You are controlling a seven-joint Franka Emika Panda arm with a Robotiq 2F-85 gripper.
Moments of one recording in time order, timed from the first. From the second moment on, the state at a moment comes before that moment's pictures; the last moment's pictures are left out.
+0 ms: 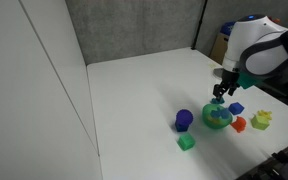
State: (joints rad) arm 0.13 0.26 -0.12 -2.31 -0.21 2.46 0.30
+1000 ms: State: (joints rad) arm 0.08 -0.01 -0.05 -2.25 -0.21 2.16 0.28
